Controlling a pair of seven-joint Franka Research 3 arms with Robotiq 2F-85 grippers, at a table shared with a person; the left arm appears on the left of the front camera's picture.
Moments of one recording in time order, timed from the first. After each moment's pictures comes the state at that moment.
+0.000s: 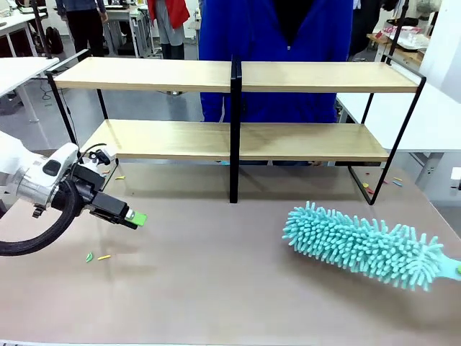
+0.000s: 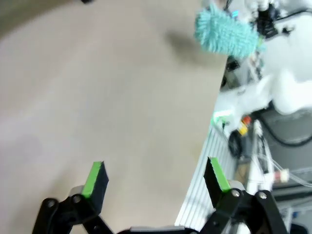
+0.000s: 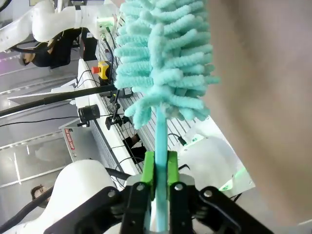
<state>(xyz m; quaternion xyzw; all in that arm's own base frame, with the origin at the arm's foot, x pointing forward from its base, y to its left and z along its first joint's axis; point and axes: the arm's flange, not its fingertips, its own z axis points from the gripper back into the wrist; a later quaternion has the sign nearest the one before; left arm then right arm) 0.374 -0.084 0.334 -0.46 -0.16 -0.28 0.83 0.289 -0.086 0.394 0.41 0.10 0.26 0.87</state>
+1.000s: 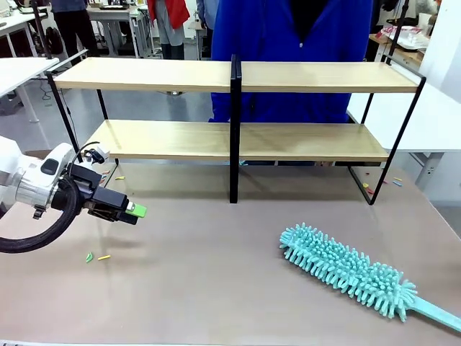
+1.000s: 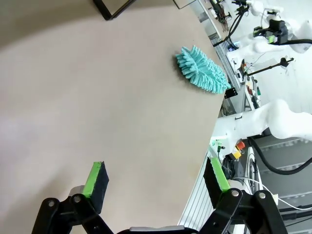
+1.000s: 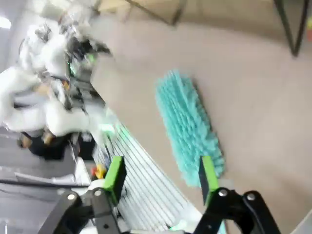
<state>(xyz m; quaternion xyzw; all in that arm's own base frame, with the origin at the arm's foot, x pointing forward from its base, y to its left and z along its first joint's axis) 0.380 -0.076 0.330 -0.47 -0.17 -0.23 0.83 0.313 -0.148 0.472 0.45 -0.19 0.13 0.86</state>
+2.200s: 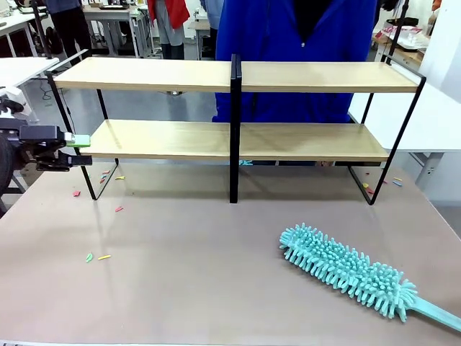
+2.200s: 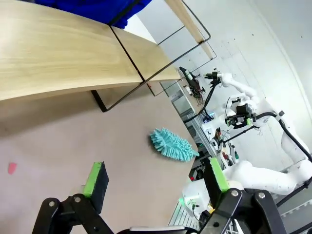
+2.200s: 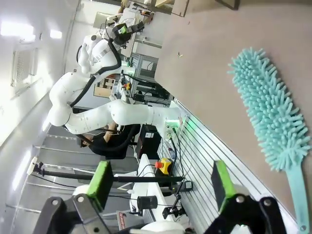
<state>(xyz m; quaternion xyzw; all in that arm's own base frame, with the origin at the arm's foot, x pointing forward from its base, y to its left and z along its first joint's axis) 0.385 0.021 0.414 -0.54 -0.32 -0.12 0.77 0.251 -0.112 0.469 0.58 -0.11 0.08 0.81</state>
